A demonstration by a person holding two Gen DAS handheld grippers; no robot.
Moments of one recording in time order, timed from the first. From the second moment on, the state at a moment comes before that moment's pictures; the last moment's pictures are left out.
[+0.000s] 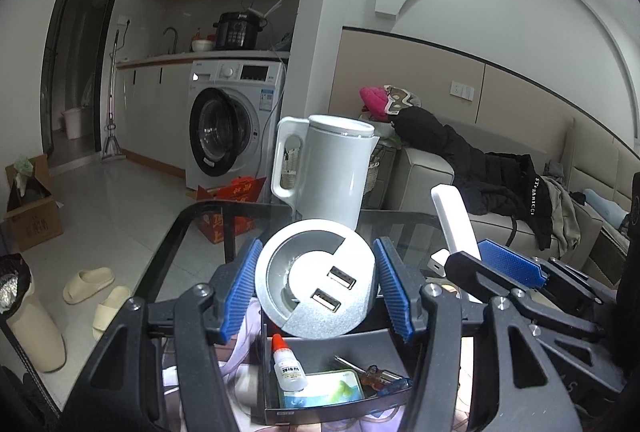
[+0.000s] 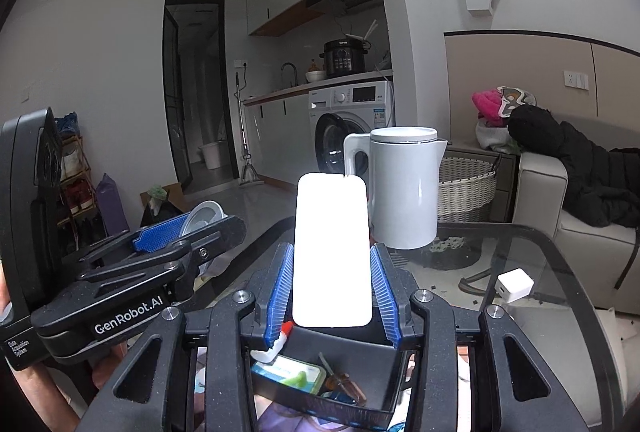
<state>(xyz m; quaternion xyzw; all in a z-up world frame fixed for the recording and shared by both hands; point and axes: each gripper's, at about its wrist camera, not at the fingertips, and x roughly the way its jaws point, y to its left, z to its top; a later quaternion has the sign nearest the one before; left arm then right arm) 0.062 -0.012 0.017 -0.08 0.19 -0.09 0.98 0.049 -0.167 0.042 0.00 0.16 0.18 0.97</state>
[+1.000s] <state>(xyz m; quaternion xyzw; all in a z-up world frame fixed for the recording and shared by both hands) 0.110 -0.034 -0.037 -0.06 0.36 -0.10 0.92 0.110 -0.160 -0.043 -0.01 0.38 0.20 0.90</state>
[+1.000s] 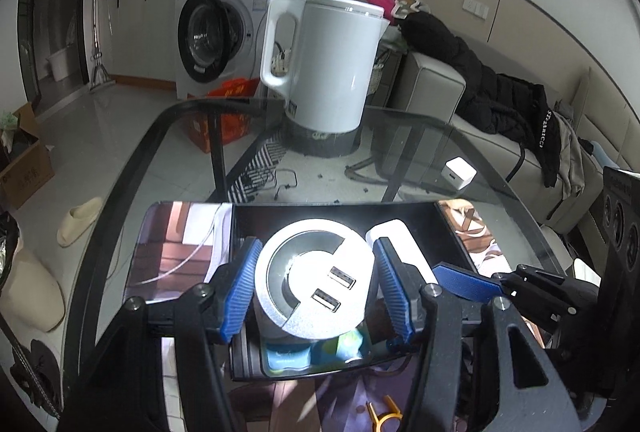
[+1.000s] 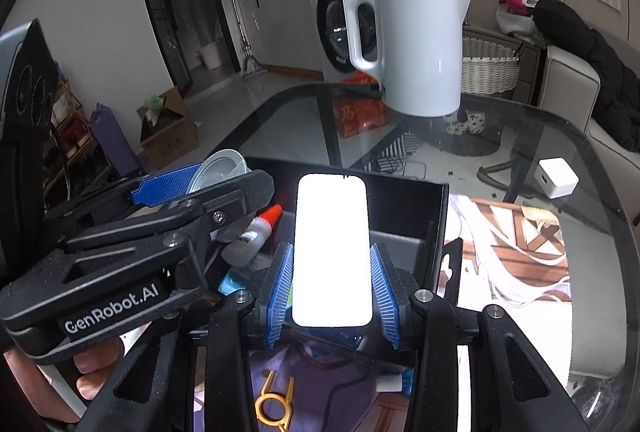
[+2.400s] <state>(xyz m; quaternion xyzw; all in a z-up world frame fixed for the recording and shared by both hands) 0.094 -0.035 -0.040 -0.08 0.40 -0.12 0.90 0.081 -0.169 -0.036 0.00 0.39 0.20 0.90</state>
